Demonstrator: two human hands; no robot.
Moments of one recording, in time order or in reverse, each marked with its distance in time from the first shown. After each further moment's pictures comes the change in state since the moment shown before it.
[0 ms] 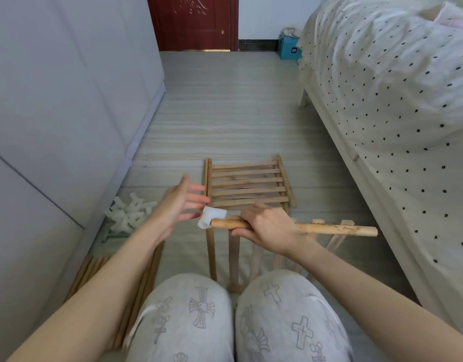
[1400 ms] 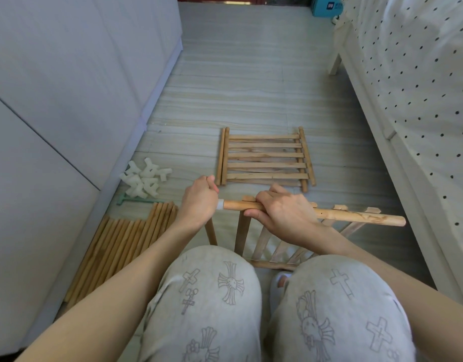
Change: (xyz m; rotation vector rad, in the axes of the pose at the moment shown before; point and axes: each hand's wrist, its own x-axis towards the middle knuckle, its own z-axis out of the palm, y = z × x) left_hand -0.011 -0.034 0.026 0.500 0.326 -0.069; right_hand 0.001 -0.021 0.006 0.013 -0.086 0.031
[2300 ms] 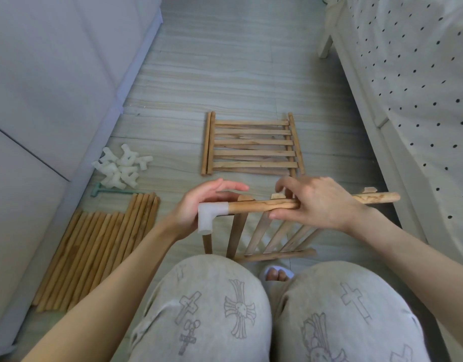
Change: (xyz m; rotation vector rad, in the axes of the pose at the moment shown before) left_hand 0.003 -0.025 0.009 -0.762 -0.854 0.196; right_hand -0.017 0.054 -0.025 -0.018 -0.114 -0.026
